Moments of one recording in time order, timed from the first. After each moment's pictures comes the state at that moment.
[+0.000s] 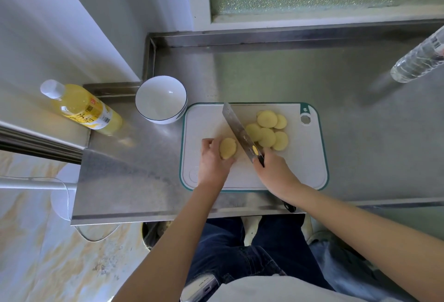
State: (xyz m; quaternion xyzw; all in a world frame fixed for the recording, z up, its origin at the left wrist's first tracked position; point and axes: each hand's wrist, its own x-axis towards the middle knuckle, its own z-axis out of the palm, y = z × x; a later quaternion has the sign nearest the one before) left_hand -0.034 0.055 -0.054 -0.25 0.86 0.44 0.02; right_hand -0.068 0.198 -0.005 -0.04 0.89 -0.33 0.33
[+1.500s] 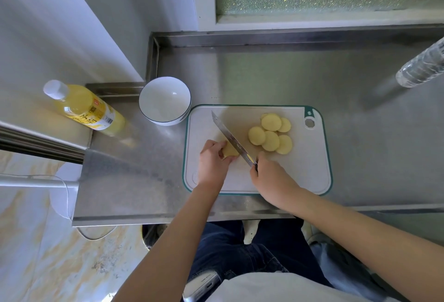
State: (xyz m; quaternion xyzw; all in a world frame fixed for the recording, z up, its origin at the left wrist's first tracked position) left_hand -0.041 0.046 -0.051 -0.25 0.86 0.44 -0.02; right_hand -0.063 0.181 0.012 -0.09 0.90 -0.22 0.36
